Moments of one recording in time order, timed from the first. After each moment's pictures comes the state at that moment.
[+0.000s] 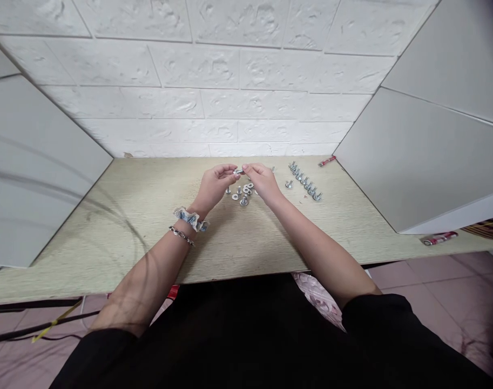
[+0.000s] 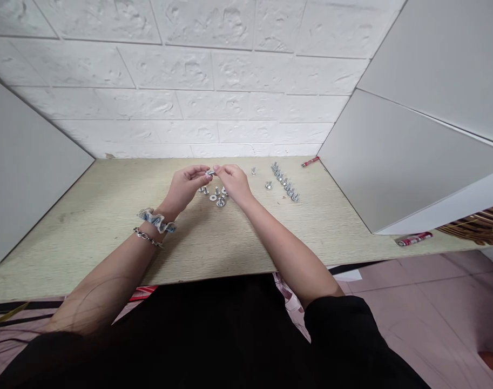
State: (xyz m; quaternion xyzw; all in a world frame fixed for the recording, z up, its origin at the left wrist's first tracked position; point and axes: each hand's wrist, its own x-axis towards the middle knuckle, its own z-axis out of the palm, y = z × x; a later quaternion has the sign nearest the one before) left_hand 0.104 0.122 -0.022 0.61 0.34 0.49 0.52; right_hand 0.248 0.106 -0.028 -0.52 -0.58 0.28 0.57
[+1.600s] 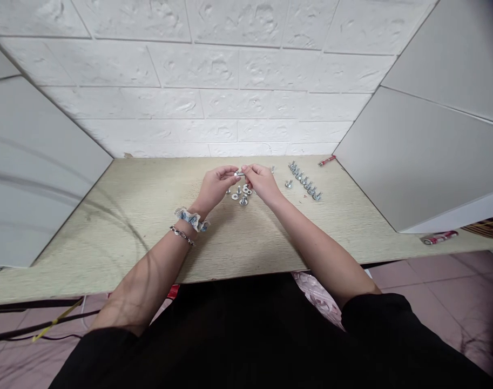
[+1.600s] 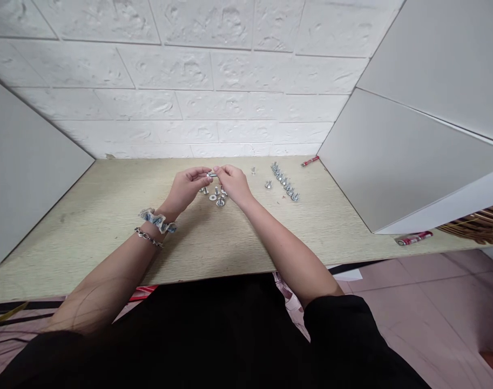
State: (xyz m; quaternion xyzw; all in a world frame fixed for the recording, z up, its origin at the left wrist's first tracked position) left_hand 0.104 0.120 -0.024 0.64 0.37 0.46 0.49; right_hand 0.246 0.102 -0.027 -0.52 -0.54 0.38 0.55
